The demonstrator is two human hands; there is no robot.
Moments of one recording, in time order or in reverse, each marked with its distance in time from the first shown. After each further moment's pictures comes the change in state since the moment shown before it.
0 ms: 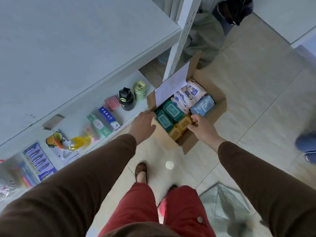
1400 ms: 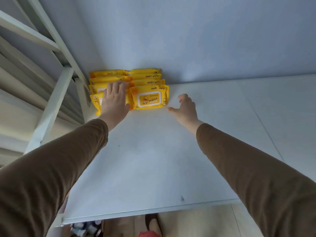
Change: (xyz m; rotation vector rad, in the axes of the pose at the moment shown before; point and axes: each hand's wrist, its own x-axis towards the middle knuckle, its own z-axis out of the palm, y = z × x) left_hand -0.601 -0.673 -0.502 0.501 0.838 -0.562; right_hand -0.271 -0.865 0.494 0.061 0.018 -0.747
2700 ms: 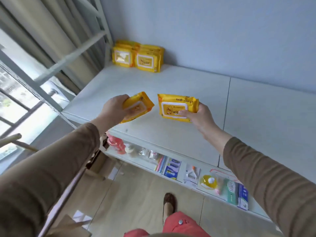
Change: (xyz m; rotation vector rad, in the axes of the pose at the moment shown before) left_hand -0.200 0.264 -0.099 -0.329 -0.219 -0.638; right_hand -0.118 0.158 -0.208 0.479 -0.503 -0.171
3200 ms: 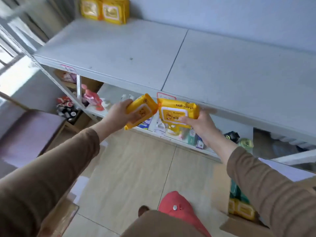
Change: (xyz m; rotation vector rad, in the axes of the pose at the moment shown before) left_hand -0.288 0.148 0.156 -0.210 -0.145 -0.055; right_hand -0.303 0.112 -0.176 -0.027 -0.045 0.158
